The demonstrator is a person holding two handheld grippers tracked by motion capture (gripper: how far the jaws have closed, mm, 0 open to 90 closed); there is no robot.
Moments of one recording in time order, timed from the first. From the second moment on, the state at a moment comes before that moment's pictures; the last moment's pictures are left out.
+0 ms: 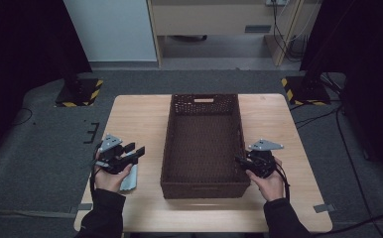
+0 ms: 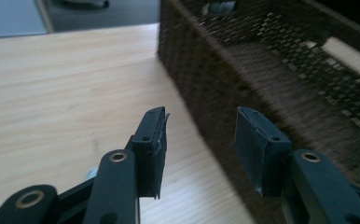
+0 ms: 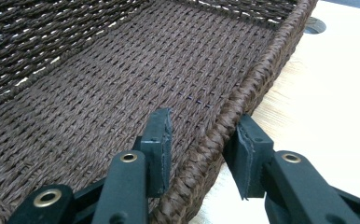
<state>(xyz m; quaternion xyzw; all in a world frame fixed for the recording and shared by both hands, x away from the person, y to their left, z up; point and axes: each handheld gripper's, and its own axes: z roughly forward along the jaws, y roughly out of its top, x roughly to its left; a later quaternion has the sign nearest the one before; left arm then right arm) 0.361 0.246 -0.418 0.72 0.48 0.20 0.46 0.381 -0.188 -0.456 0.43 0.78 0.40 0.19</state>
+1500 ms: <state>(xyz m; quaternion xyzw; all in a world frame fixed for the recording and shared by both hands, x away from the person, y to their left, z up) 0.364 0.181 -0.437 0.78 0.41 0.18 0.43 0.379 -0.196 -0.446 0.45 0.77 0.41 0.21</state>
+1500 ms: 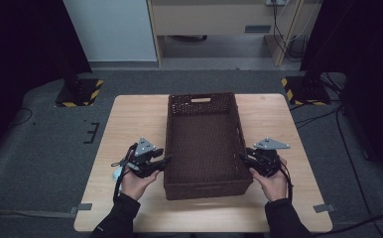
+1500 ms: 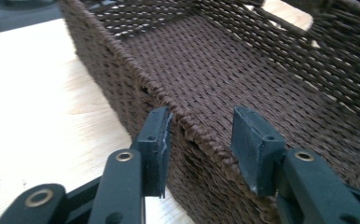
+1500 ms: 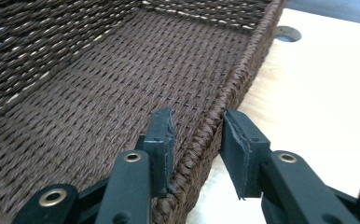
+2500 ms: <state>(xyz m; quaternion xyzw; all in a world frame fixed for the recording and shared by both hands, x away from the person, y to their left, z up) 0.366 0.162 -0.432 0.79 0.40 0.19 0.42 0.372 -0.211 -0.446 0.45 0.78 0.40 0.19</state>
